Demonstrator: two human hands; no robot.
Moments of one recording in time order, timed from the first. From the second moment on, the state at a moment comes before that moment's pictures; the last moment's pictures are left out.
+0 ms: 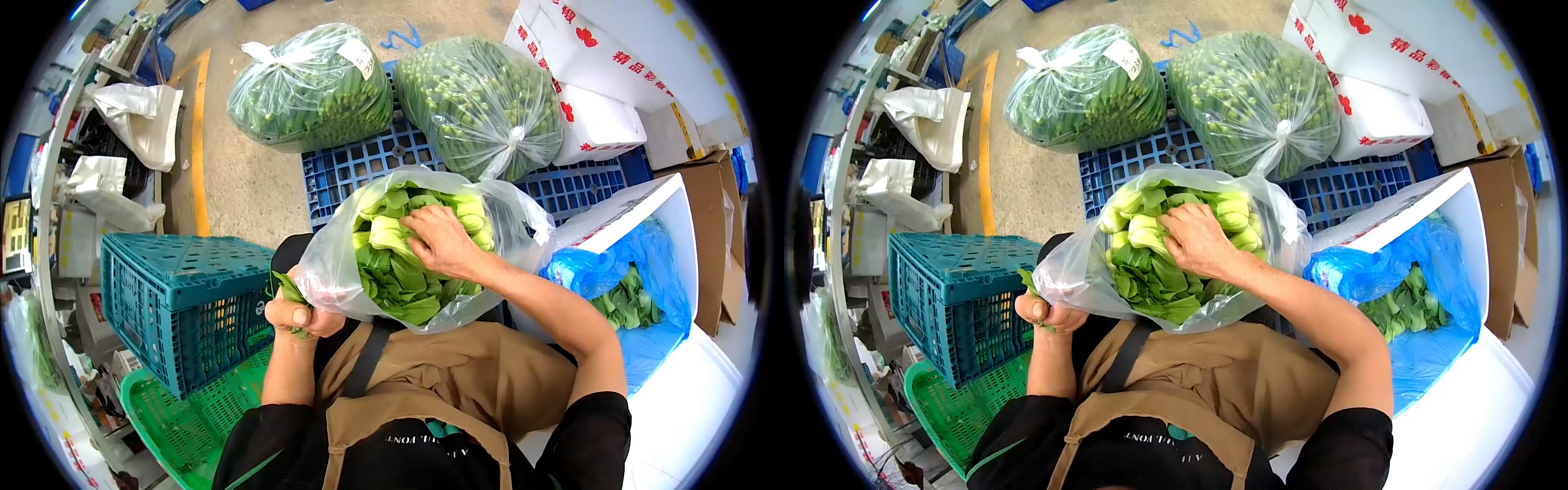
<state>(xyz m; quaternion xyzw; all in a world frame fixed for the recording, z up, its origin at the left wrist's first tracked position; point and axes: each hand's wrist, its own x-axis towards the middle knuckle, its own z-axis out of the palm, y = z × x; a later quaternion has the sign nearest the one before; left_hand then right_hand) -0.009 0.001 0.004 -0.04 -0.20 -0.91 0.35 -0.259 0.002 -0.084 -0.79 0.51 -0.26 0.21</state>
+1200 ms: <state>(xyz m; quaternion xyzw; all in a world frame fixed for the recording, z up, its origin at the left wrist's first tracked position) -0.110 -0.060 0.027 0.37 -0.82 -0.38 0.24 -0.279 0.005 0.056 -0.82 0.37 -0.41 -0.17</state>
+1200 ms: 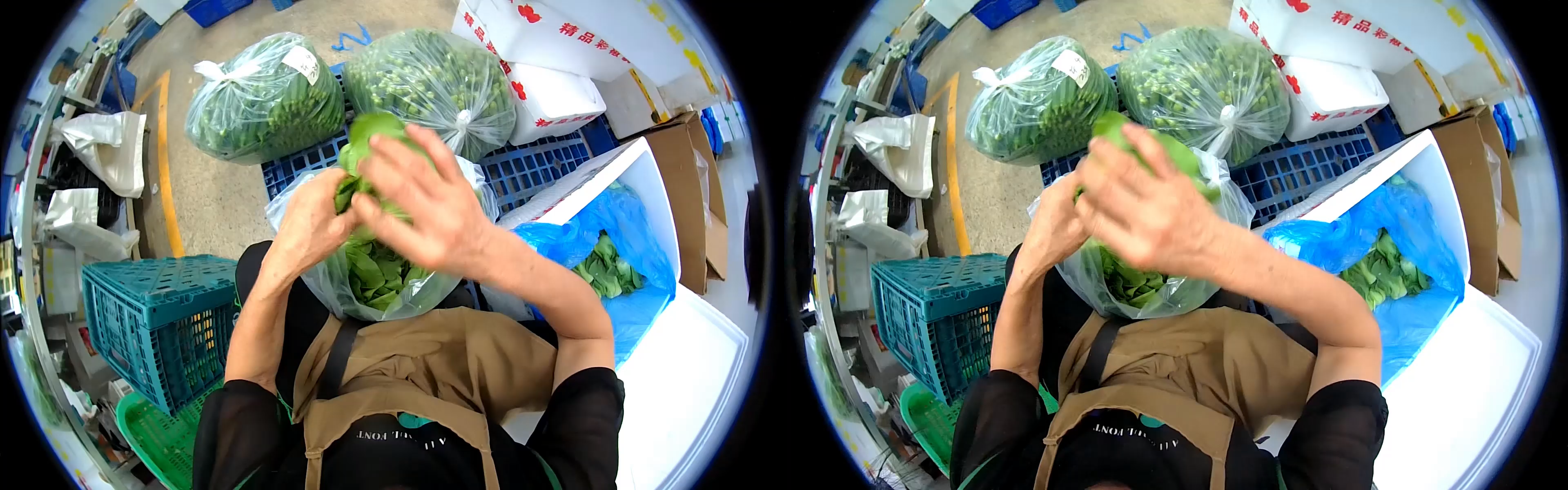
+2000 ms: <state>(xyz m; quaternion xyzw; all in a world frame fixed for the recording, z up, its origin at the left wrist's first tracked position) -0.041 -0.014 0.066 0.40 -0.46 -0.65 0.45 -0.283 0.045 0.015 -0.66 0.59 -0.40 0.26</state>
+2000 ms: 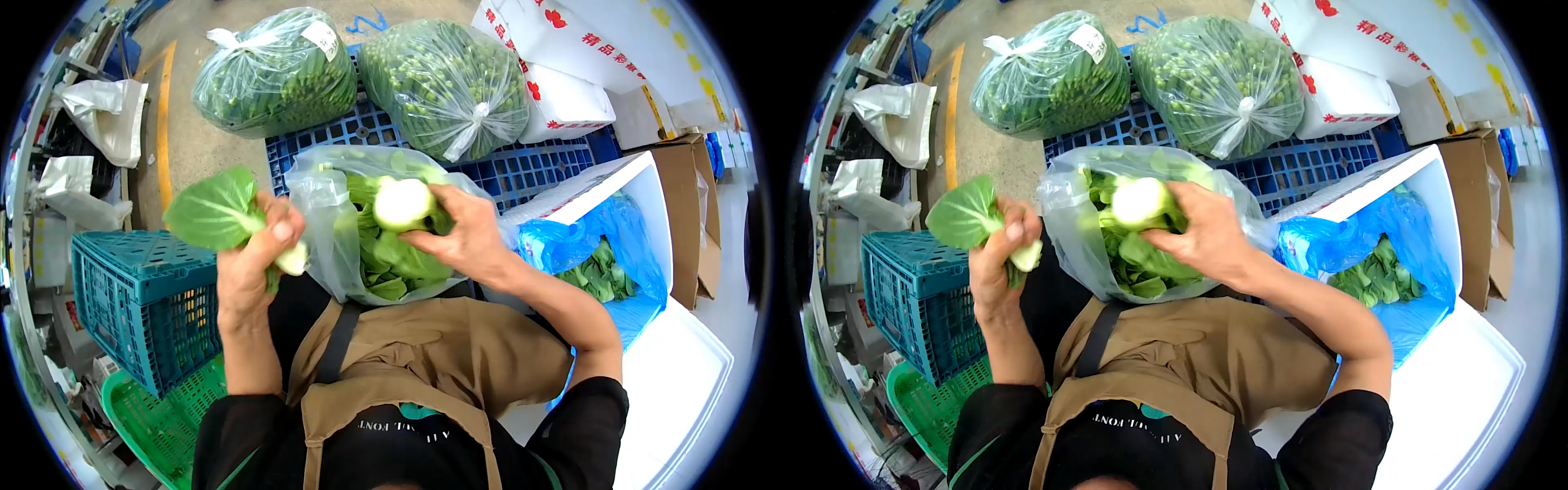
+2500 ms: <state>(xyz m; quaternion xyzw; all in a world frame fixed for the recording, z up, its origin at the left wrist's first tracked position) -0.078 -0.008 0.026 0.43 -0.72 -0.54 0.07 -0.303 0.089 -0.033 -0.48 0.54 -0.15 0.68</state>
